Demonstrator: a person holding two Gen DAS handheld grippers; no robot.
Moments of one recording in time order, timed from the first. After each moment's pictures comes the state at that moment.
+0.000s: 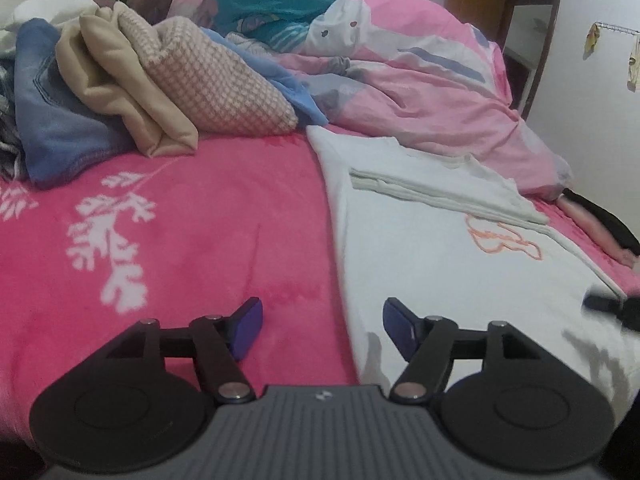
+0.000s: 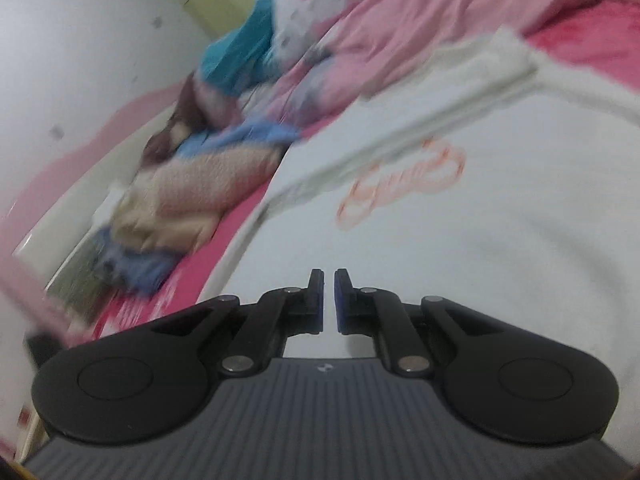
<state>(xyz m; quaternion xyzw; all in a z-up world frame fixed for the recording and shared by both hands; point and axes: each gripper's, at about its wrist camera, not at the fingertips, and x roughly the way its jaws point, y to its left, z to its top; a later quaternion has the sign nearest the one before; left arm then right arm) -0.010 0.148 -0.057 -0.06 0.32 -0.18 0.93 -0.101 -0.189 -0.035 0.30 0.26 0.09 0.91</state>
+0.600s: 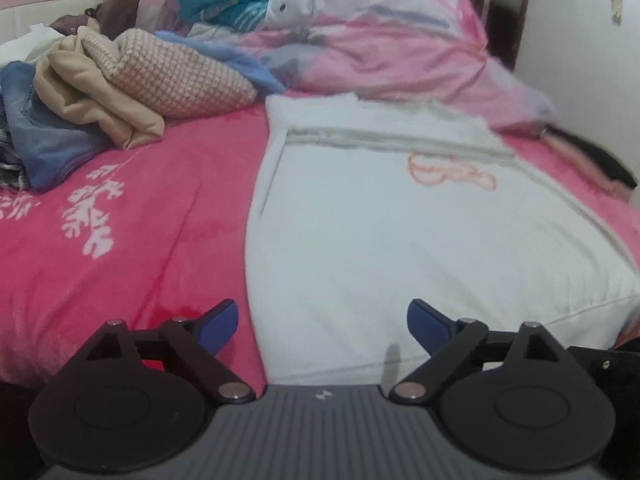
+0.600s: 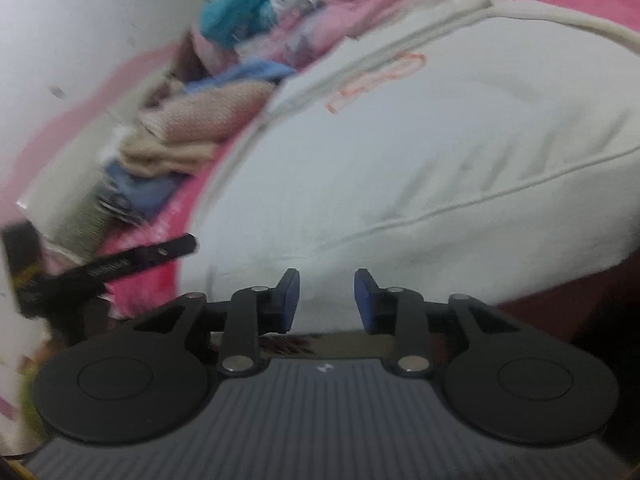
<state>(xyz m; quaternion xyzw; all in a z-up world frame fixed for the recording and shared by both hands) -0.082 0.087 -0.038 0.02 0.36 -0.17 0.92 -0.198 -0.167 -0.068 0.29 0.32 0.06 0.90</state>
